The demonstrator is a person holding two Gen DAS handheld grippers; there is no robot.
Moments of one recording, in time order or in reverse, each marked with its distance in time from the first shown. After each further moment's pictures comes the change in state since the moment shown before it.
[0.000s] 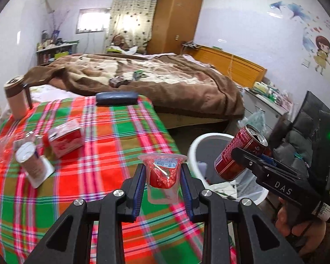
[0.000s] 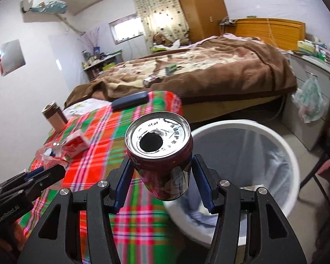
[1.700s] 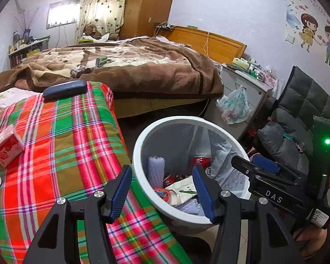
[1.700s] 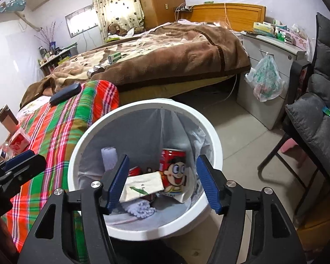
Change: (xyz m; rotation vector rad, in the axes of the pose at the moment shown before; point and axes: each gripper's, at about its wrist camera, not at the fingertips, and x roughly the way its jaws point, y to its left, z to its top) left arm 0.071 -0.084 0.002 0.082 0.108 -0.100; right arm -0.005 -0.082 -0.014 0.082 0.089 -0.256
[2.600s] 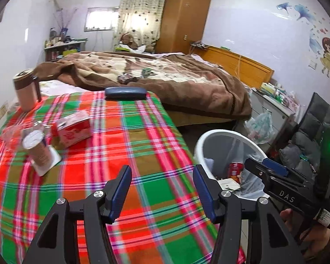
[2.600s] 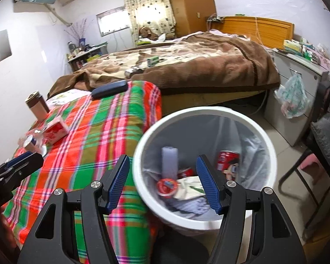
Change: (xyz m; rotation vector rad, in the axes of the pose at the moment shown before) left arm -0.090 0.086 -0.036 -0.133 -0.115 0.165; right arm -0.018 0.077 -0.009 -0.112 -0.051 0.145
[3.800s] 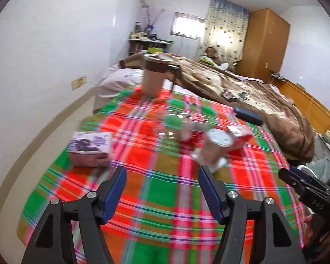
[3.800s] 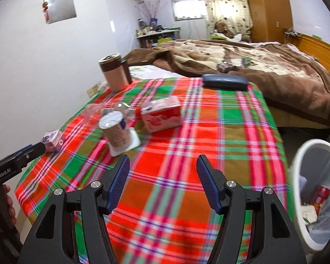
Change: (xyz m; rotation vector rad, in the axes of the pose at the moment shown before) left arm -0.095 0.242 -0.037 -0.302 -0.078 0.402; right arm 0.037 0.183 -0.006 -0.277 0.060 0.342
